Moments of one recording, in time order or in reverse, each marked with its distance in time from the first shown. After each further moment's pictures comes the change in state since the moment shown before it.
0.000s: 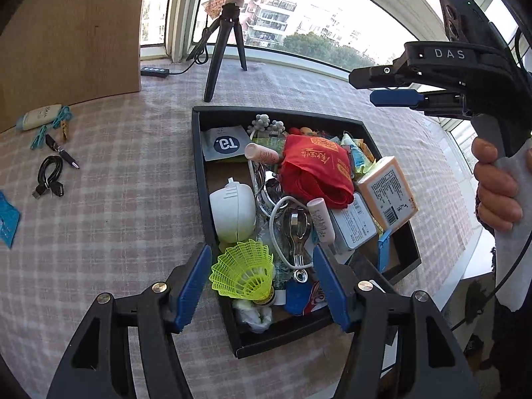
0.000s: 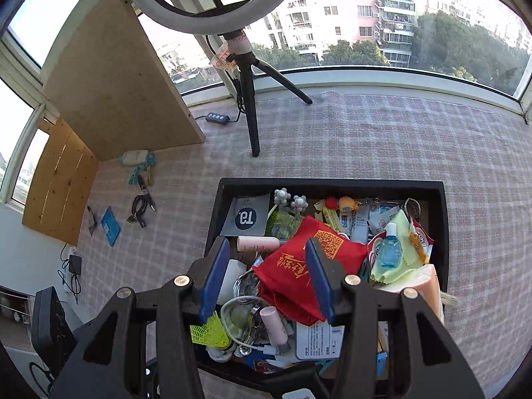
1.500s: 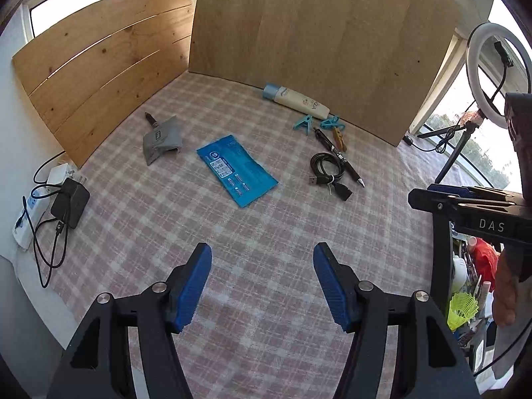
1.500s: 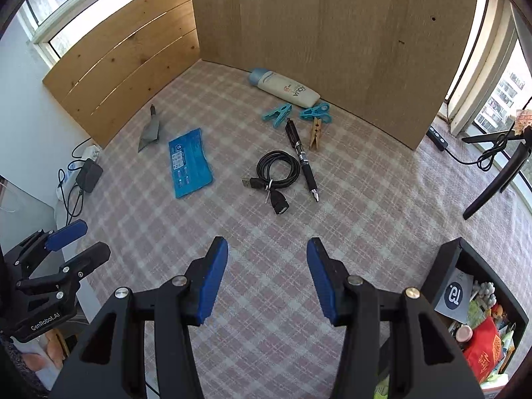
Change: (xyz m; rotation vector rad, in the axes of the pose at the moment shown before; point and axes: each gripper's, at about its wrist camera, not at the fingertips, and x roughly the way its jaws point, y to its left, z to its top) left arm -0.114 0.258 -0.075 -0.474 -0.213 0.443; right arm 0.157 0.295 -0.041 -0.571 0.107 0.086
